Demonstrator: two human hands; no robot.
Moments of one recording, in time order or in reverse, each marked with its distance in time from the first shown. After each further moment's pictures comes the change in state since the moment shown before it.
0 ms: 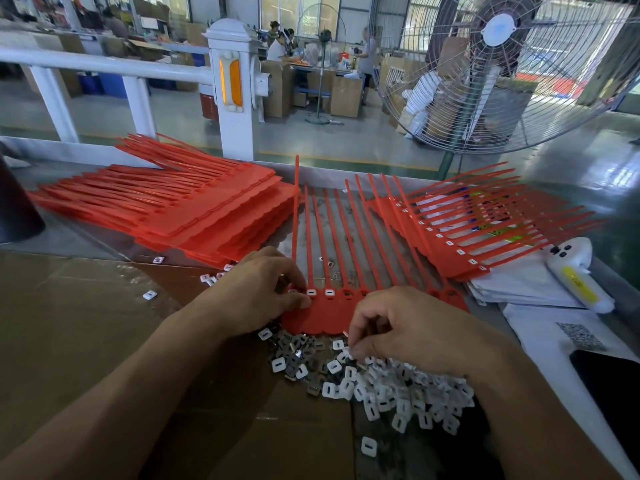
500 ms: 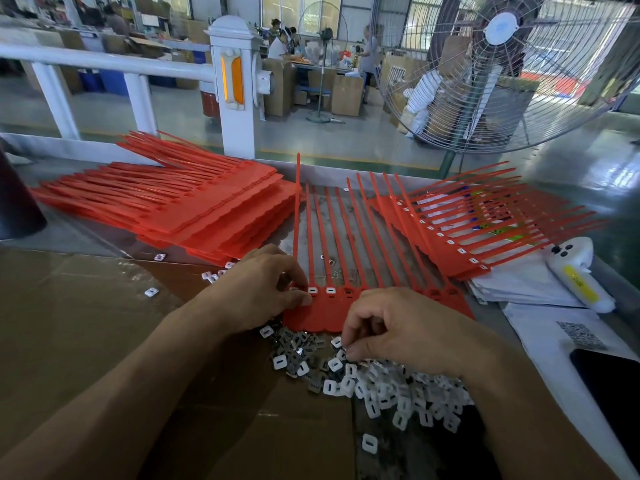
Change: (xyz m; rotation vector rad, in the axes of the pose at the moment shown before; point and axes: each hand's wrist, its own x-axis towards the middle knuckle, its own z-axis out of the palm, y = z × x) left_hand 0.000 0.003 -0.002 0.000 -0.023 -0.012; right_hand 0.006 0.003 0.007 -0.022 0.011 -0.062
